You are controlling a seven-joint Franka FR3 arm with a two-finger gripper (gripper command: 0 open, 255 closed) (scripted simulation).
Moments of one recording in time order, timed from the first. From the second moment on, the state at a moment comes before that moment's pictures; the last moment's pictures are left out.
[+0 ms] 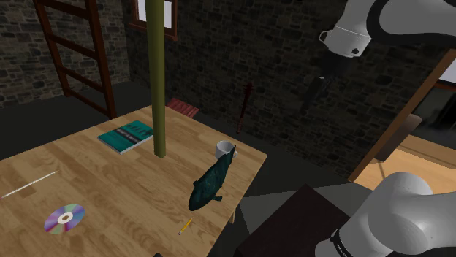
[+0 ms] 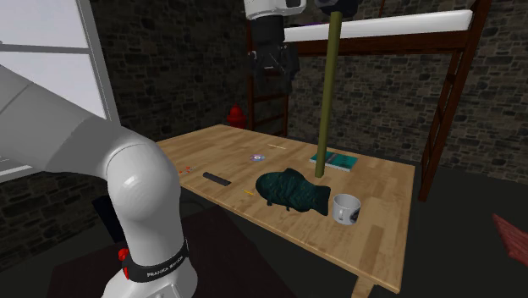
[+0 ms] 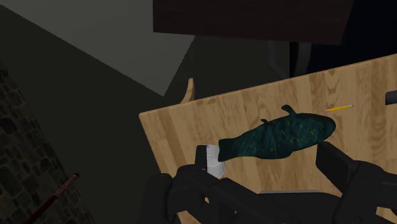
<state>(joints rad) 0.01 -0.82 0.00 -2.32 -0.07 1.61 -0.11</state>
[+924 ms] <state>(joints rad) -0.07 -0.73 0.24 -2.60 0.08 2.05 0.42</state>
